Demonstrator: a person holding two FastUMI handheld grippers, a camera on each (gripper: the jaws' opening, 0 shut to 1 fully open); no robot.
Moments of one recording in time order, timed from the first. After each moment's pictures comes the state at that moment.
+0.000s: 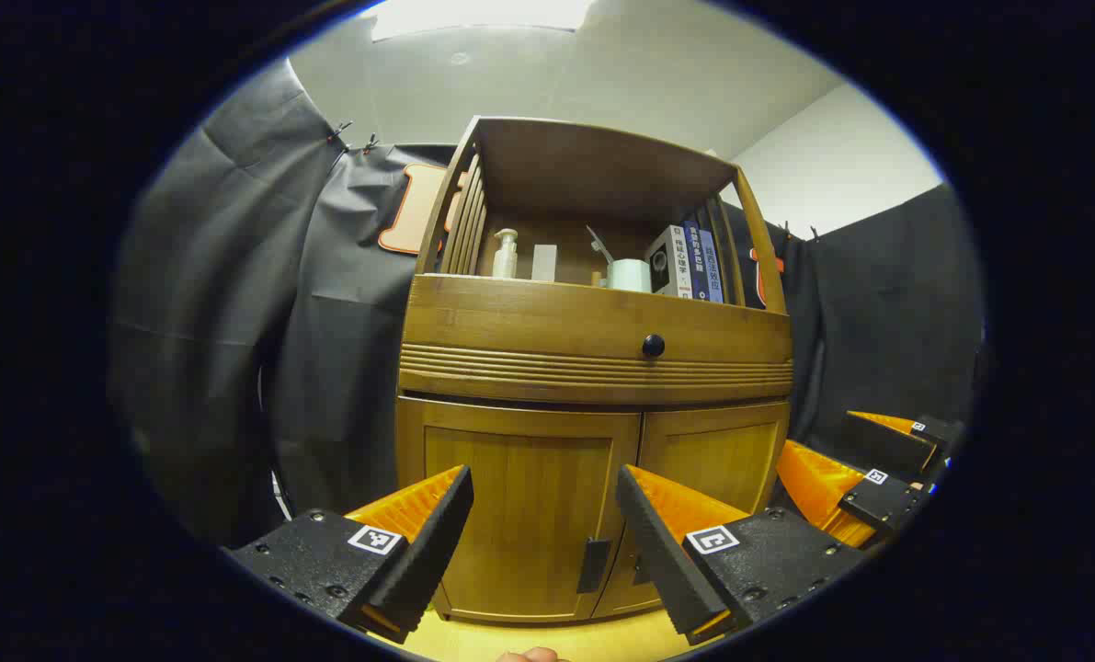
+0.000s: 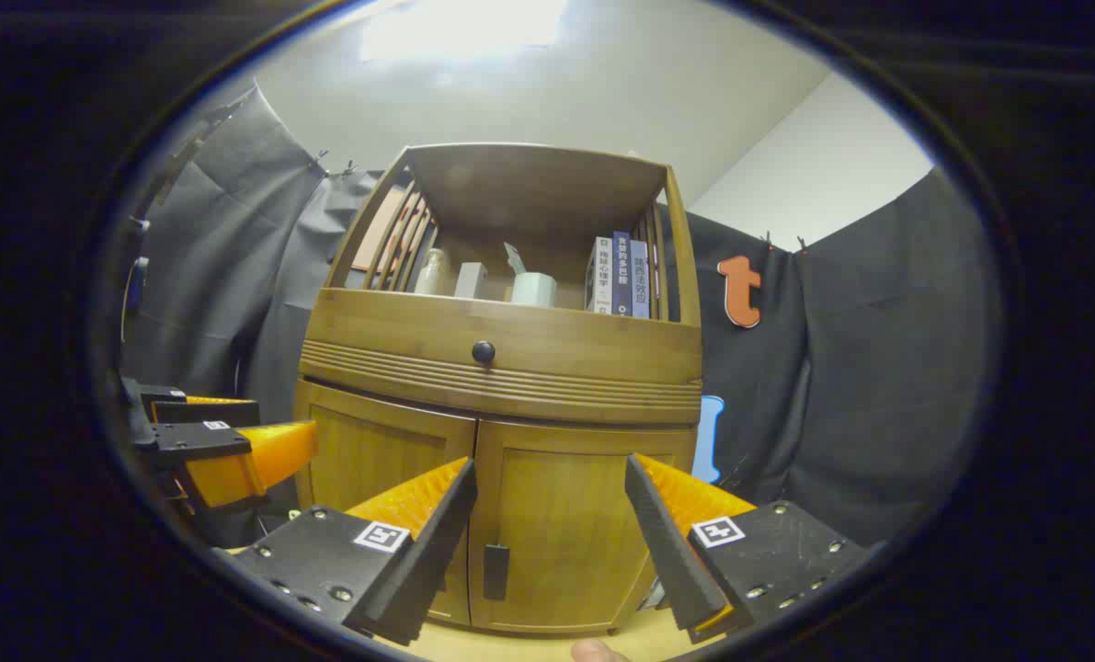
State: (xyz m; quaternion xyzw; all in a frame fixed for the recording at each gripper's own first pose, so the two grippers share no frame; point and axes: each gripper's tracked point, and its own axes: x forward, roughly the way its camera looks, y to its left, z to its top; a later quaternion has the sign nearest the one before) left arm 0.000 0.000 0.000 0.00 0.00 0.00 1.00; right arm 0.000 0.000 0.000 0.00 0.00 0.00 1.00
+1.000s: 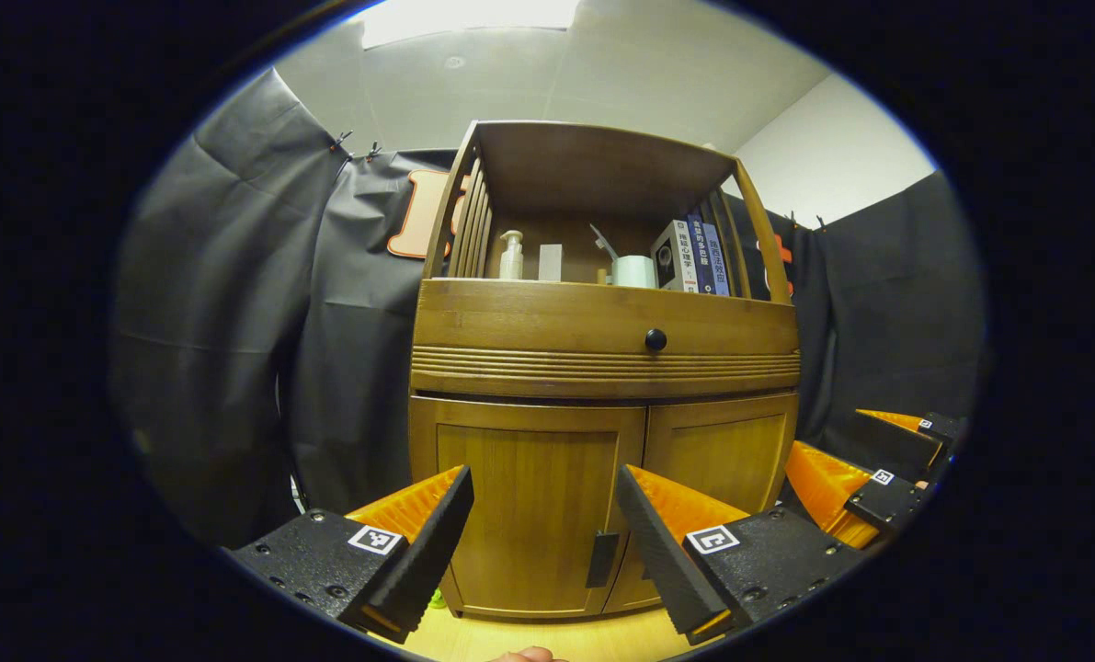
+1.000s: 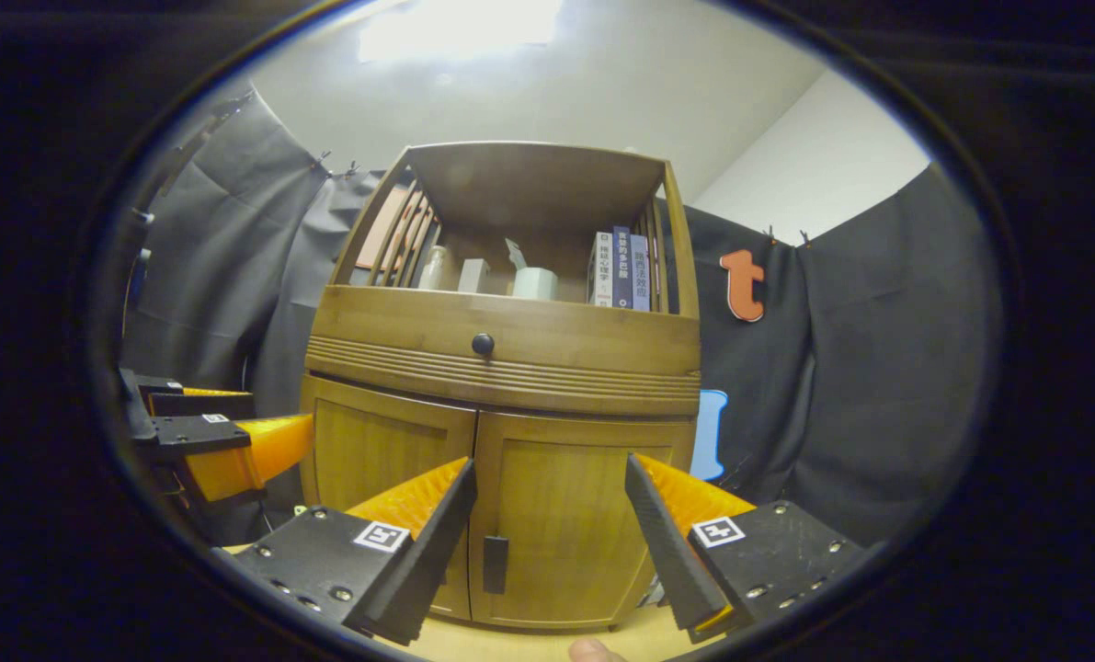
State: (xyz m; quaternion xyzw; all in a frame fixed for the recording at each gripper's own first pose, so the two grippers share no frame) left arm -0.008 -0.001 0.000 0.01 0.01 0.02 1.00; right arm -0.006 -0.008 -0.006 0.01 0.01 0.01 1.00
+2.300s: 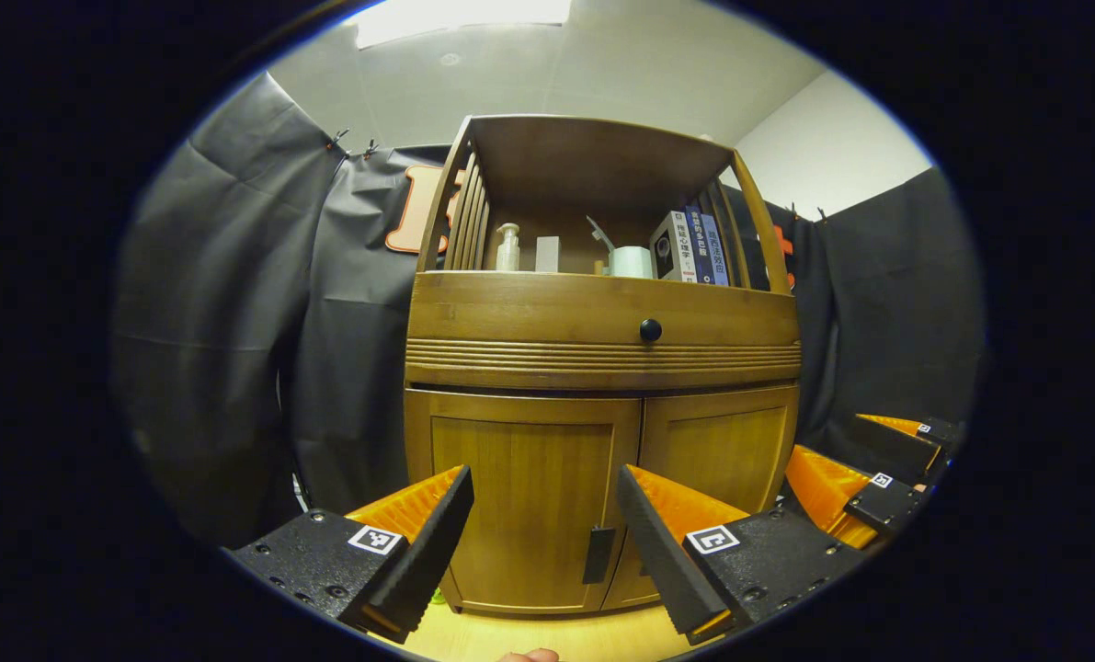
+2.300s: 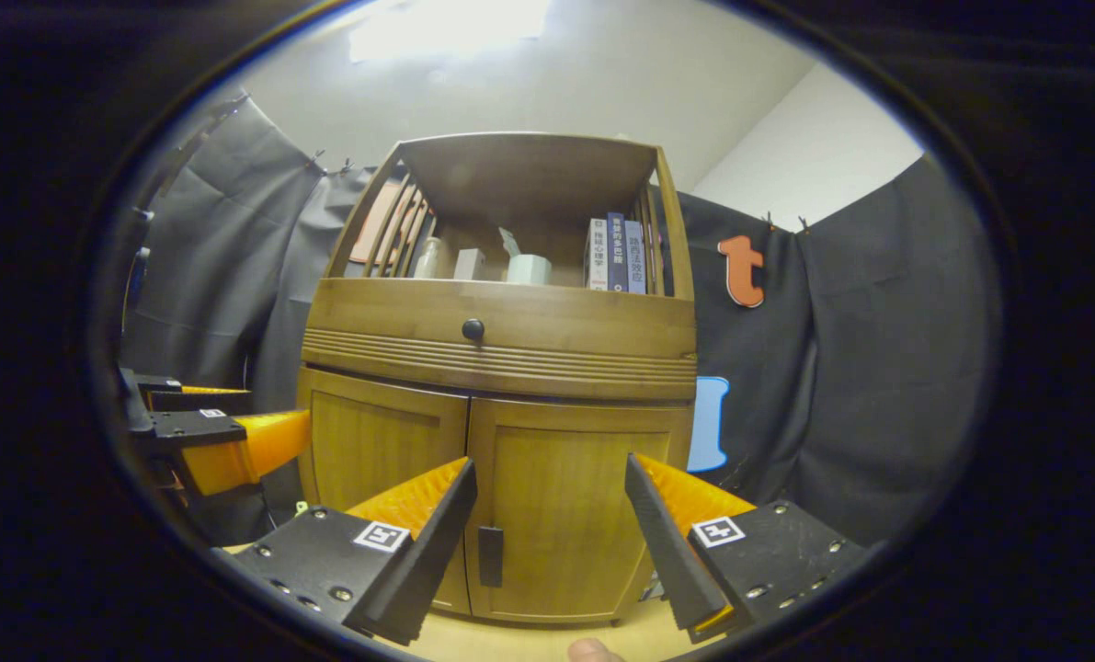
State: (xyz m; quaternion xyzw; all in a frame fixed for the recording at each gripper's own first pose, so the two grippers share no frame) left arm -0.011 -0.009 -0.008 0.02 0.02 0.03 1.00; right arm -0.003 -0.018 -0.021 0.02 0.02 0.01 1.00
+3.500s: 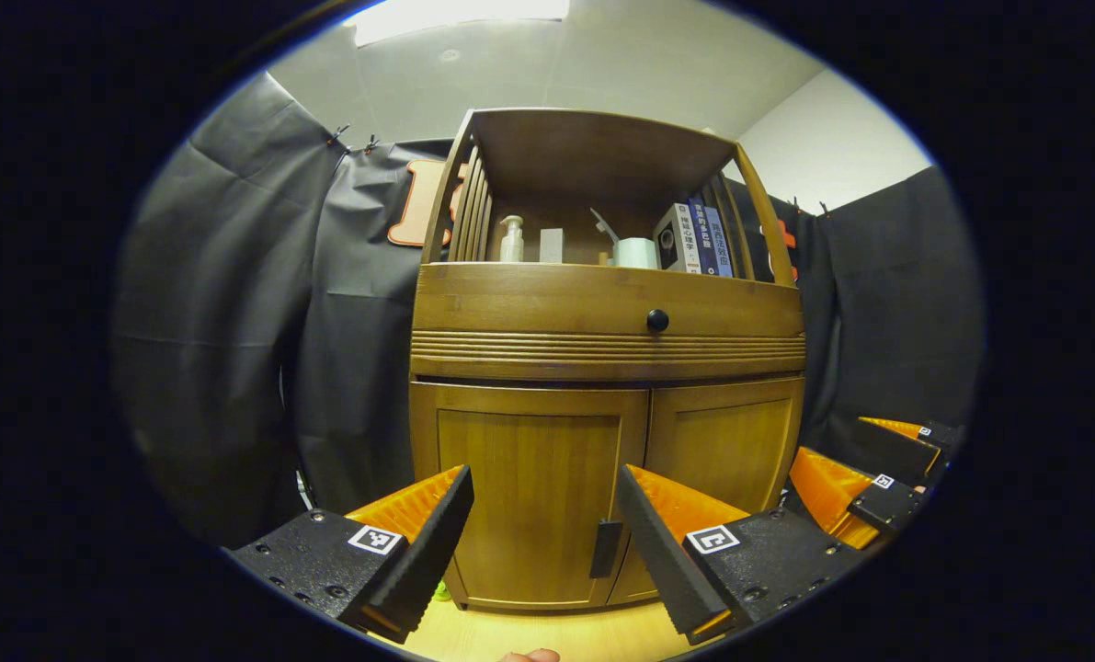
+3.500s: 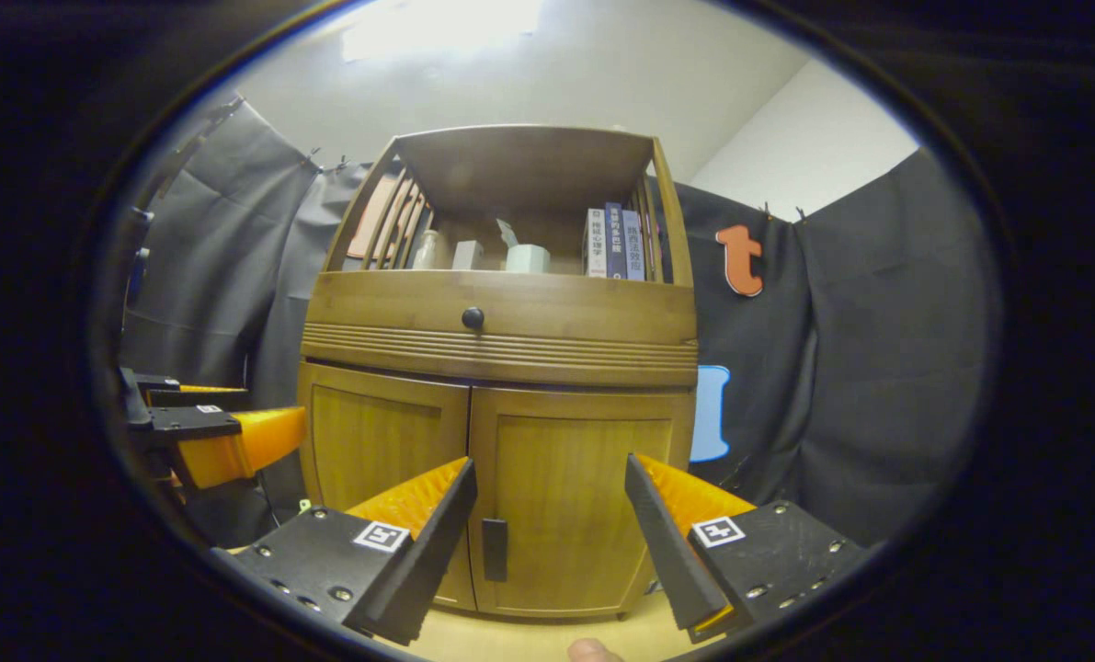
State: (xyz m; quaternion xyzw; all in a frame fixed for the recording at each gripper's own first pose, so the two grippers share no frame) left arm -0.011 -0.001 -0.013 0.02 0.03 0.03 1.00; right arm -0.004 -0.015 -0.032 0.03 0.03 0.01 1.00
